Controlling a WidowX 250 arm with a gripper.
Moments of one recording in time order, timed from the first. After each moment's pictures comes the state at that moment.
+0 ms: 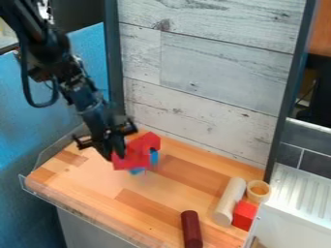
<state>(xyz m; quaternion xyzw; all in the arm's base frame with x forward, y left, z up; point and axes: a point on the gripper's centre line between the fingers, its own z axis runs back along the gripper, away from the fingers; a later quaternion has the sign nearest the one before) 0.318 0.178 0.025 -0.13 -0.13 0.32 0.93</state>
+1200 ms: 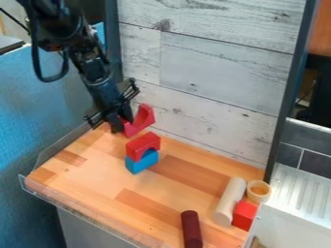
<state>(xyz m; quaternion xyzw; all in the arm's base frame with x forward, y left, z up) 0.353 0.186 0.065 -0.12 -0.17 0.60 0.78</state>
